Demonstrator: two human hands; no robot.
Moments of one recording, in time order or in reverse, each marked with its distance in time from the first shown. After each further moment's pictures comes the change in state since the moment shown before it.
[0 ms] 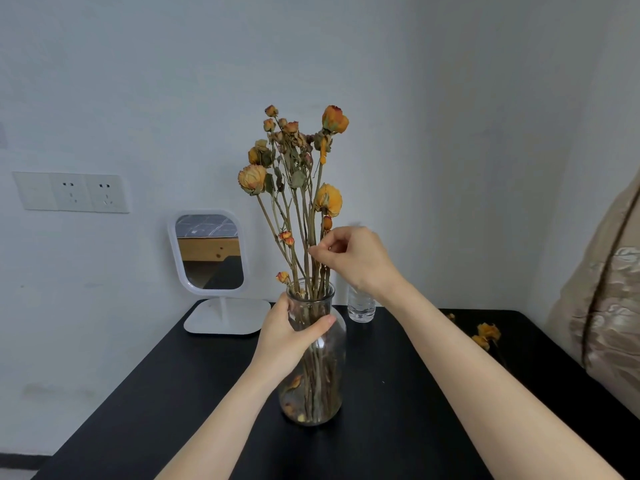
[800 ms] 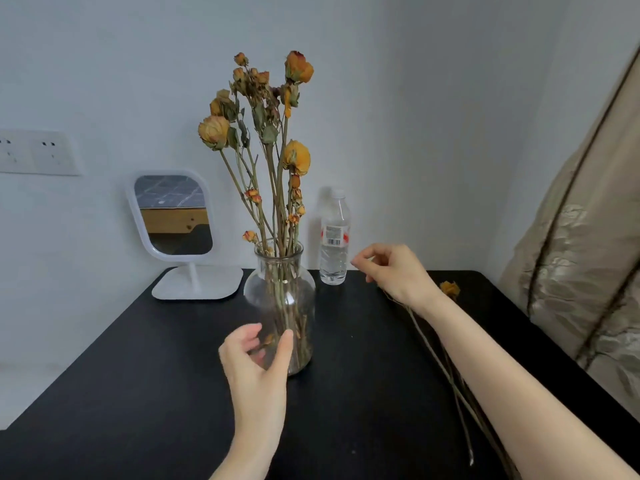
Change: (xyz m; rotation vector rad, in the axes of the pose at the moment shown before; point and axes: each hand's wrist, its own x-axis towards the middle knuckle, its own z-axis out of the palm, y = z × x) left_hand -0.098 -0.031 0.034 -0.204 0.399 -0.097; right_hand -0.073 0.067 -0.049 -0.106 0.011 0.285
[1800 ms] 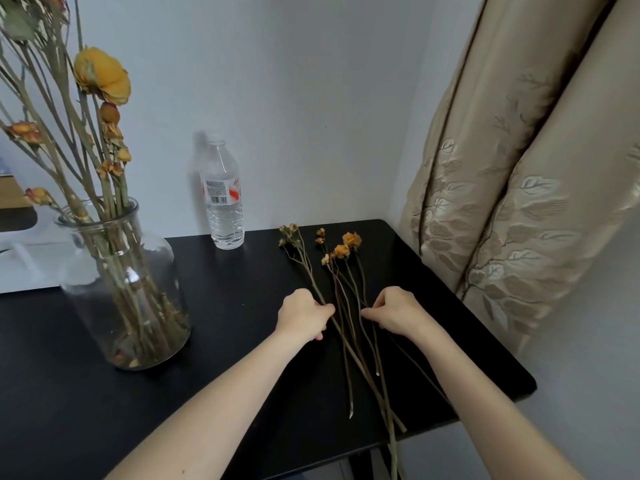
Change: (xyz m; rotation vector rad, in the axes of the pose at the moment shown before) left_hand -0.015 -0.035 0.204 0.665 -0.829 -0.177; right_hand -0.069 0.153 -0.071 -0.393 -0.091 0.766
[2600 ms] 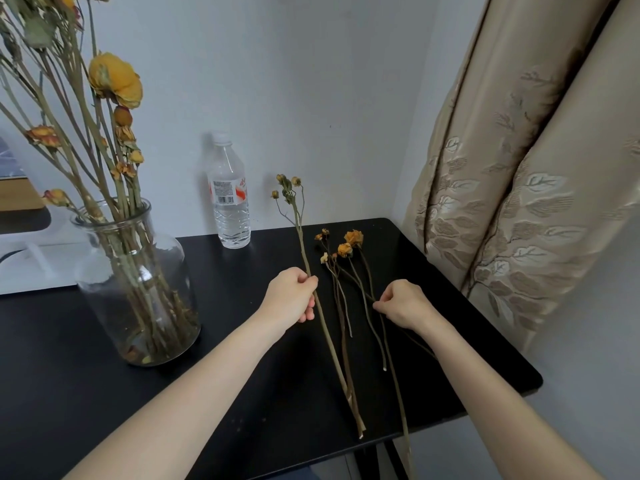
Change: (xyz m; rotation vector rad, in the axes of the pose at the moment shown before) left_hand -0.018 0.006 -0.043 -0.252 -0.004 0.114; right_hand 0.005 0.001 -0.001 0.011 0.071 -0.029
